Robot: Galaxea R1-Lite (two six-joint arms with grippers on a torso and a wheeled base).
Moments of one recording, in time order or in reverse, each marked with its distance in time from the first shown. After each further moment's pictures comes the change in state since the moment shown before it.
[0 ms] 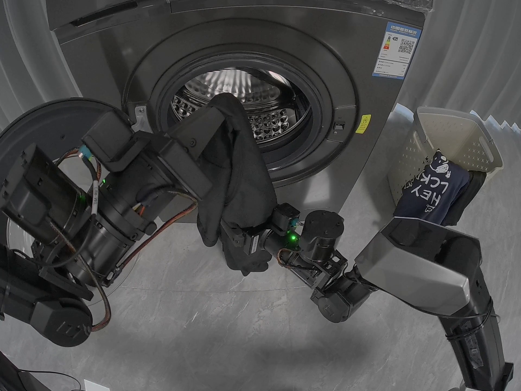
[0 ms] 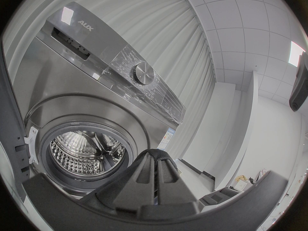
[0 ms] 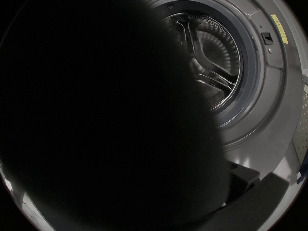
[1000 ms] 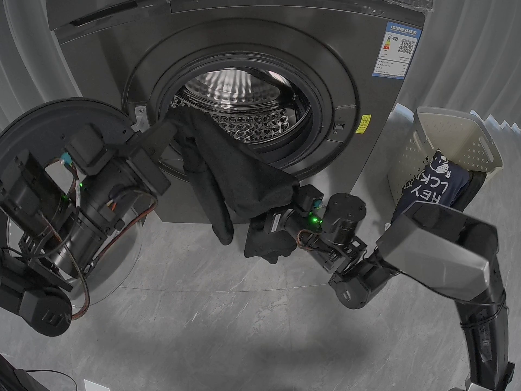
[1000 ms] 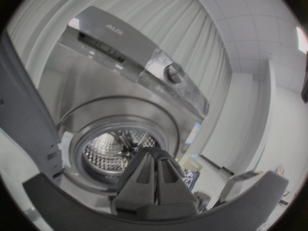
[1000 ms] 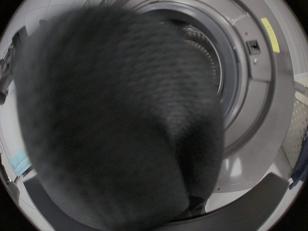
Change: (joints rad) left arm 0.160 -0.039 0.074 0.050 0.031 0.003; right arm -0.064 -0.073 0.048 -0.020 -0.051 0.009
